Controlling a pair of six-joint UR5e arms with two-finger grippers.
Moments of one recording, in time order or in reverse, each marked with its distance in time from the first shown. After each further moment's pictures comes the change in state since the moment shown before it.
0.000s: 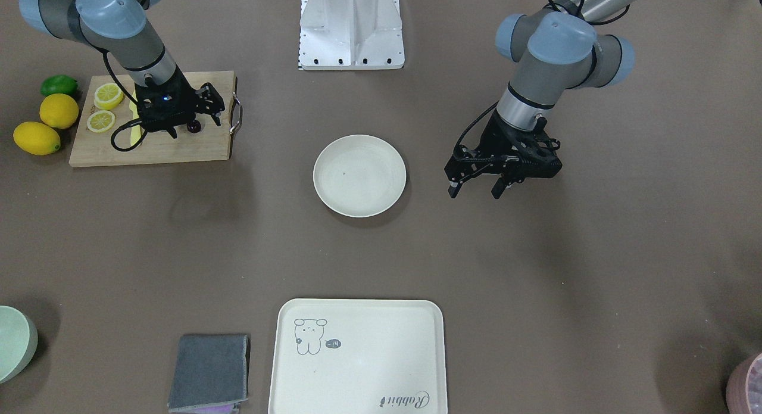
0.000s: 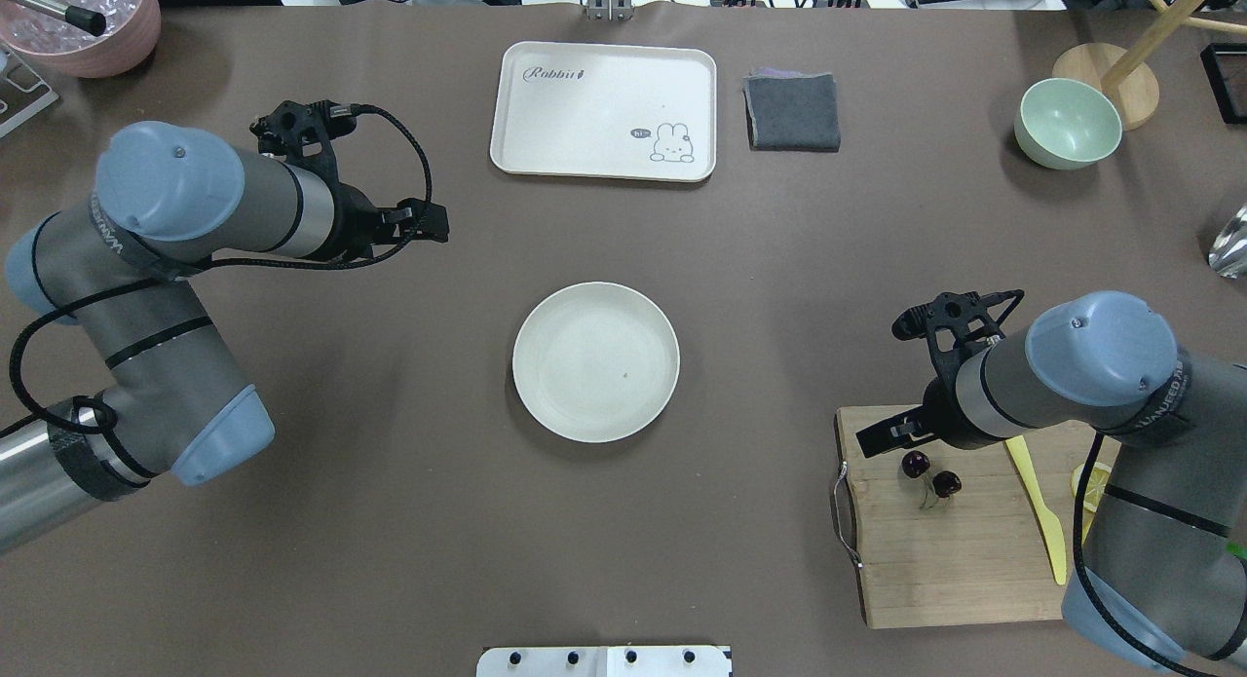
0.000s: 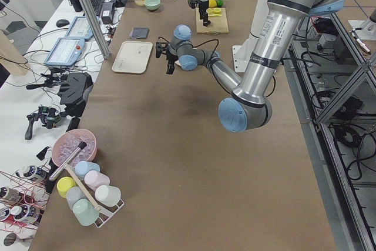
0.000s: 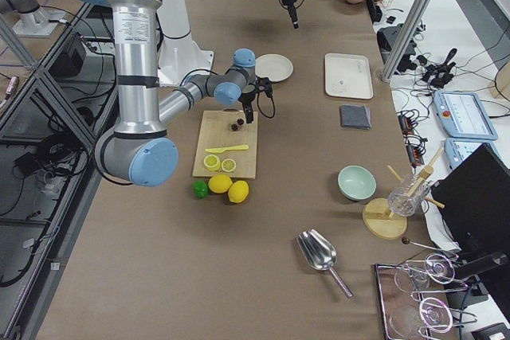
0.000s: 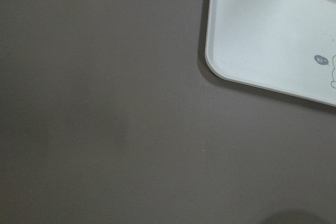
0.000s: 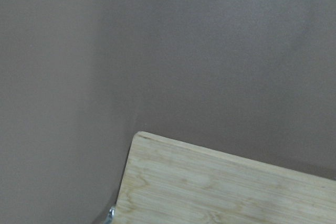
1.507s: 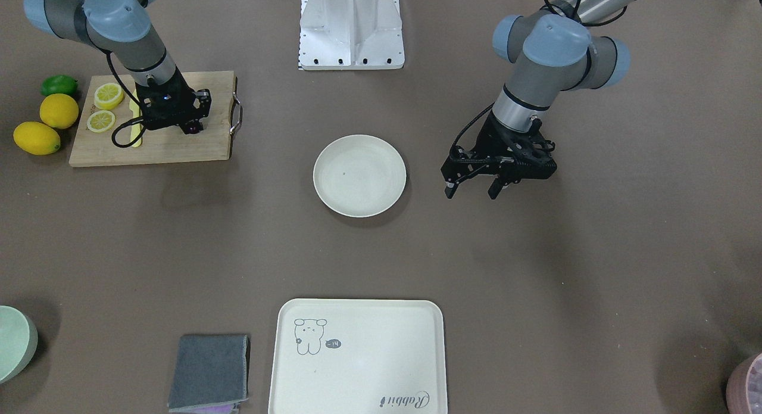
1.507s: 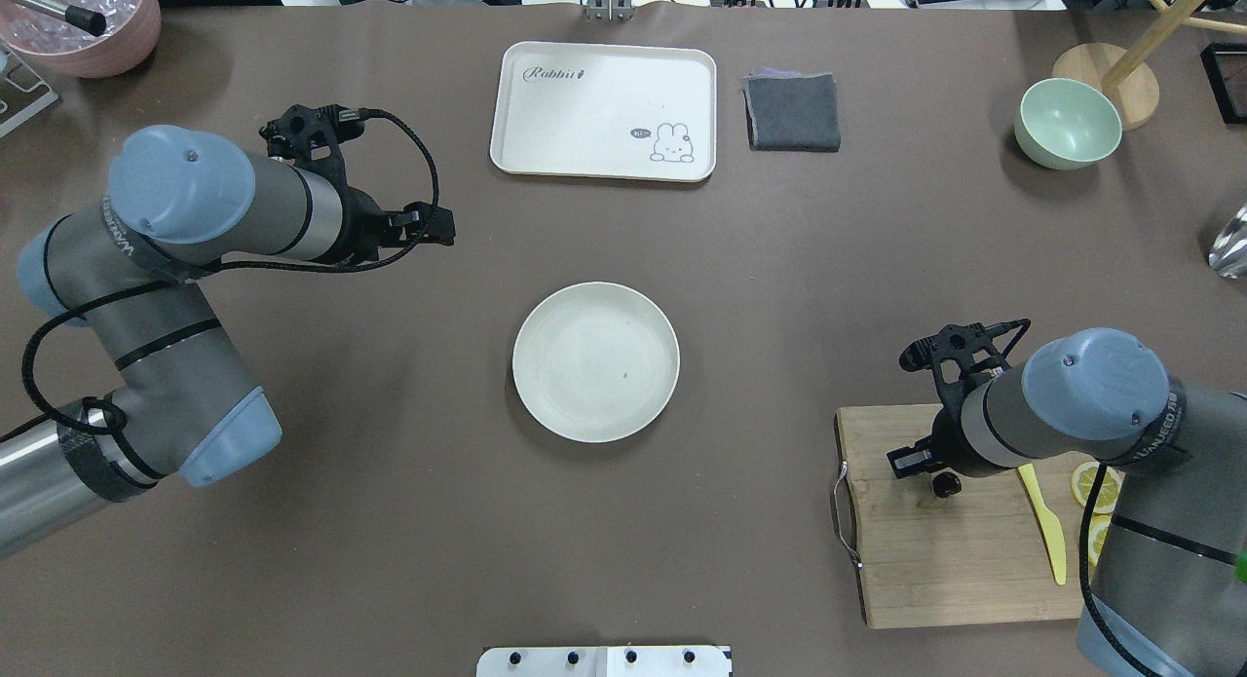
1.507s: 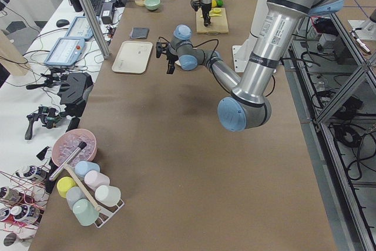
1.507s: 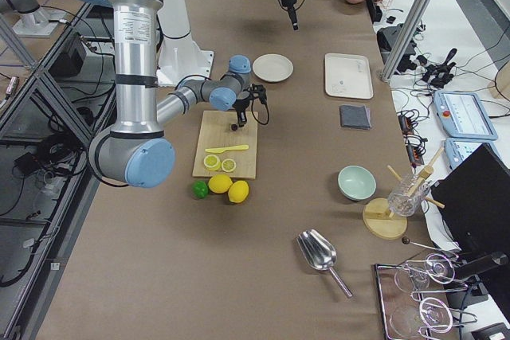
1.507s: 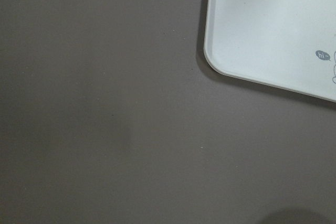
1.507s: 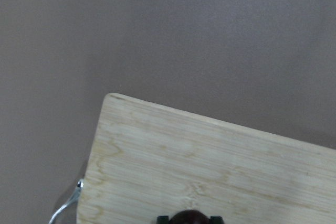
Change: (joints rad) left arm 0.006 -0.010 0.009 0.000 0.002 0.000; right arm -0.047 -0.037 -0.002 0.005 -0.035 0.010
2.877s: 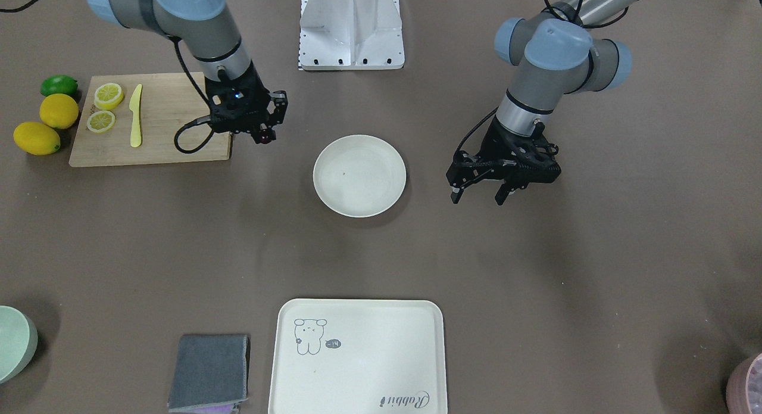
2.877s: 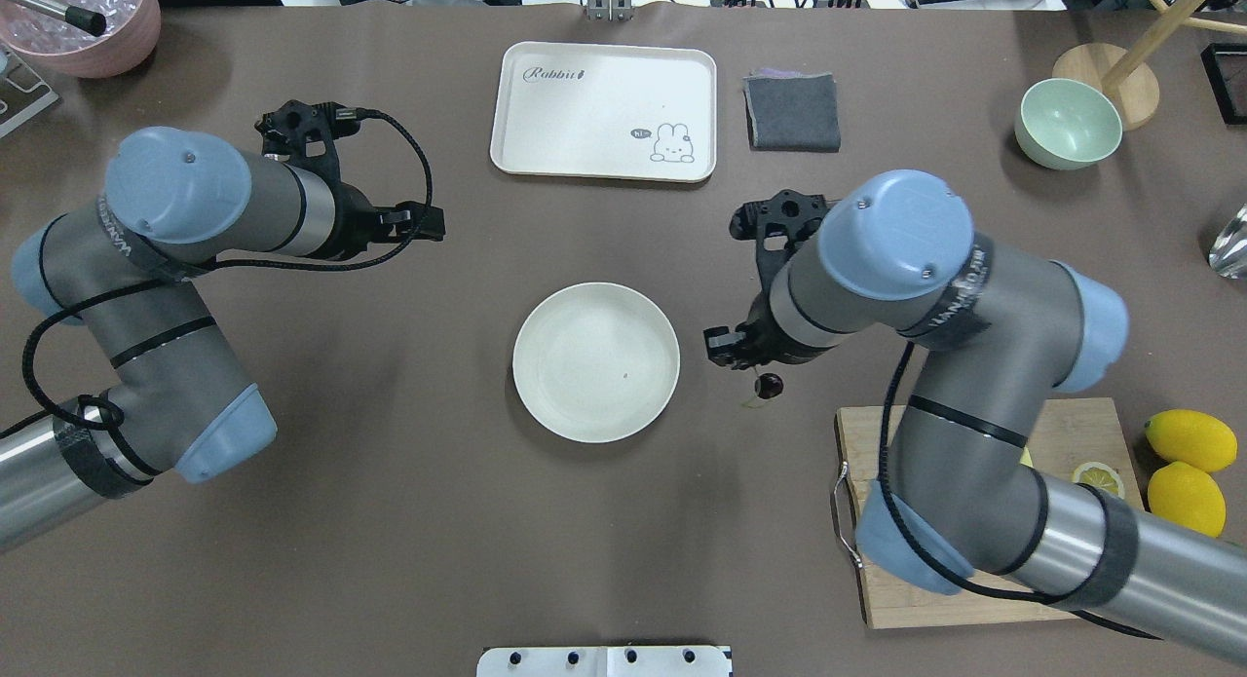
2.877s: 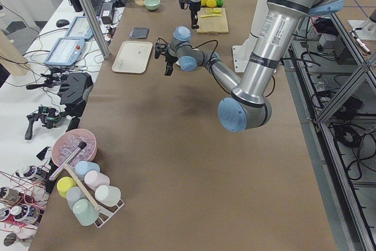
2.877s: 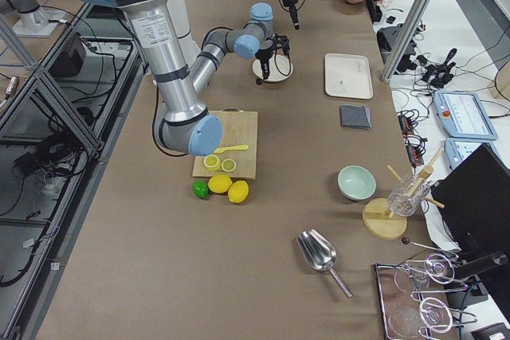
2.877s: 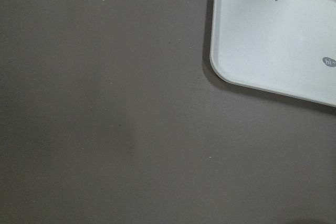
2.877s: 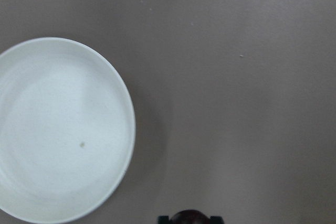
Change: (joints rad) left arm -0.015 0.013 0.012 0.000 0.030 0.098; right arm 0.059 0.530 -0.100 -0.317 -0.013 0.125
